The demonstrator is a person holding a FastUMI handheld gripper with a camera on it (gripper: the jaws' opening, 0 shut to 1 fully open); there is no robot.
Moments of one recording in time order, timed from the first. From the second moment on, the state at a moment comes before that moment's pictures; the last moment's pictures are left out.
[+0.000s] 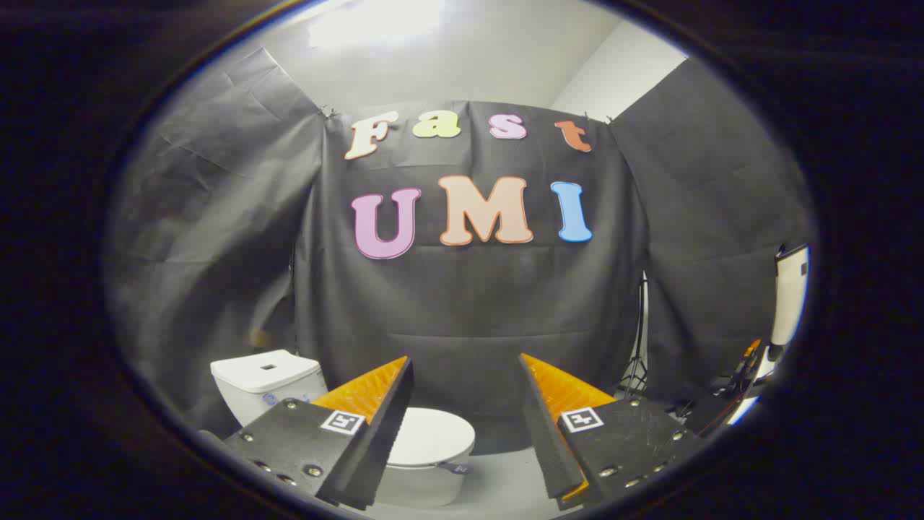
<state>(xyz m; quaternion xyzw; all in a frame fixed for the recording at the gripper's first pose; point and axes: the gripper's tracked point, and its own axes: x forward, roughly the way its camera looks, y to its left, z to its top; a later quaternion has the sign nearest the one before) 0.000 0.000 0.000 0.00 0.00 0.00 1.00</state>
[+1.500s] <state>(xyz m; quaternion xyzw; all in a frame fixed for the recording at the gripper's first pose) 0.007 -0.003 -0.012 0.01 0.02 -0.01 1.00</state>
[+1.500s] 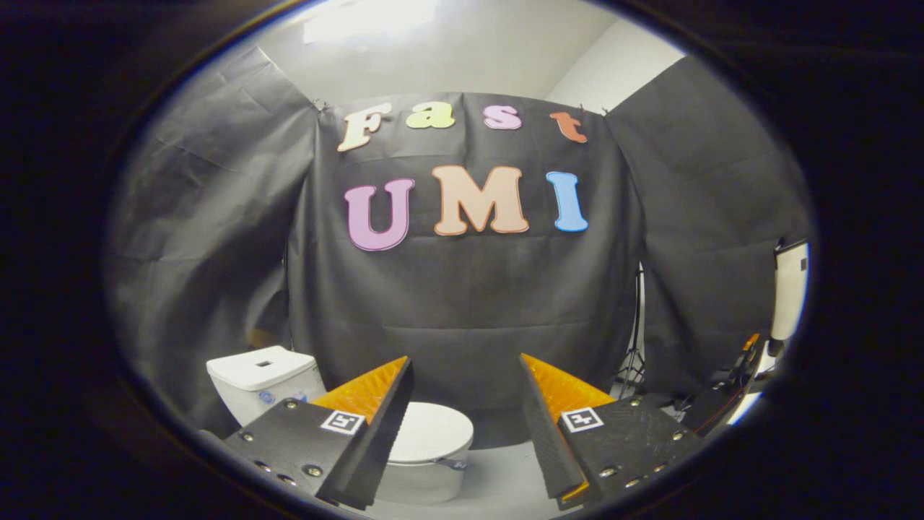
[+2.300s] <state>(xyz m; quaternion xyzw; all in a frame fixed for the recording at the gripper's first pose) 0.010 -0.002 -0.018 0.01 0.04 -0.01 1.00</state>
